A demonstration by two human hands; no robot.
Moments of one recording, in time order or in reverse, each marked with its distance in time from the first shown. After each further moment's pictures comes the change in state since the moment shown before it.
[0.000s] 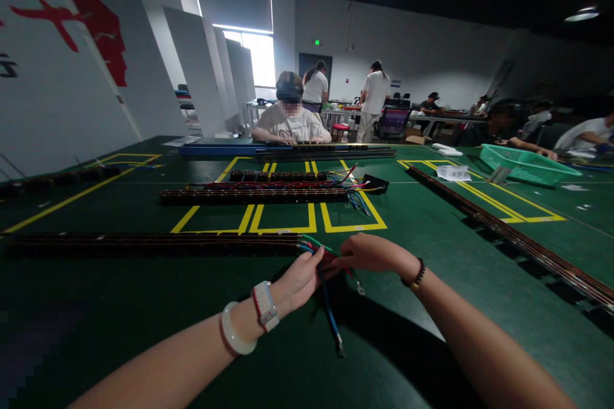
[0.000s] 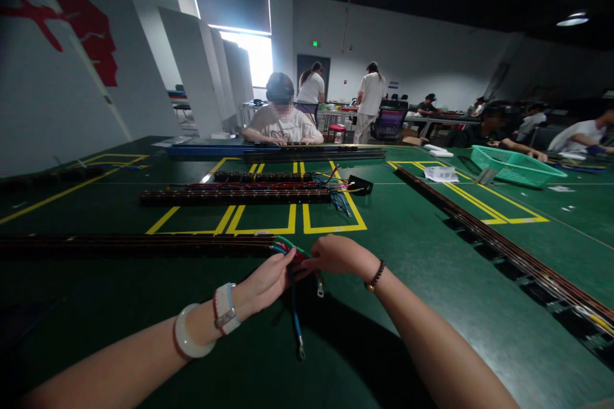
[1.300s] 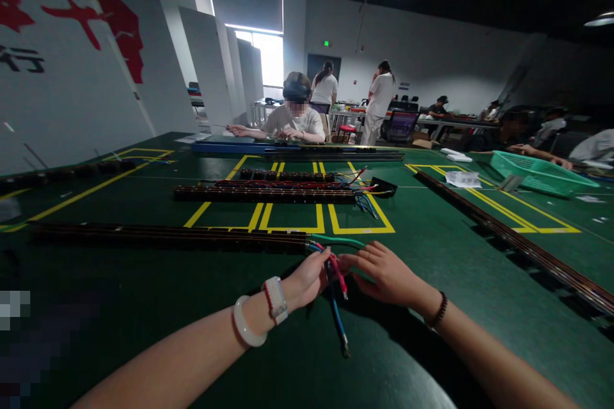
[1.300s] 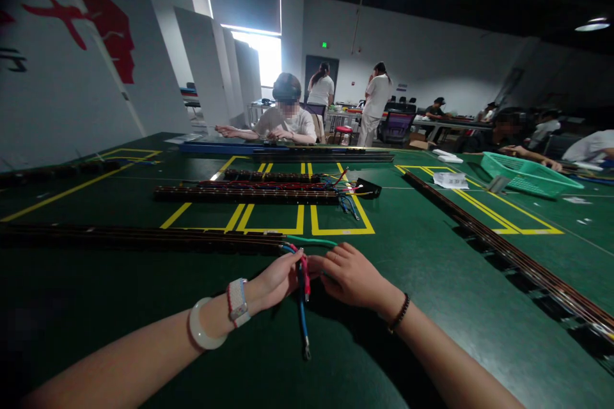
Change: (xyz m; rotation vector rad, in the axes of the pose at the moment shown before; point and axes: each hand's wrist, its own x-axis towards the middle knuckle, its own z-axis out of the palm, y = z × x) left_hand 0.001 0.002 -0.002 0.006 0.027 -0.061; right_hand -0.024 0.016 0.052 -0.285 0.592 -0.415
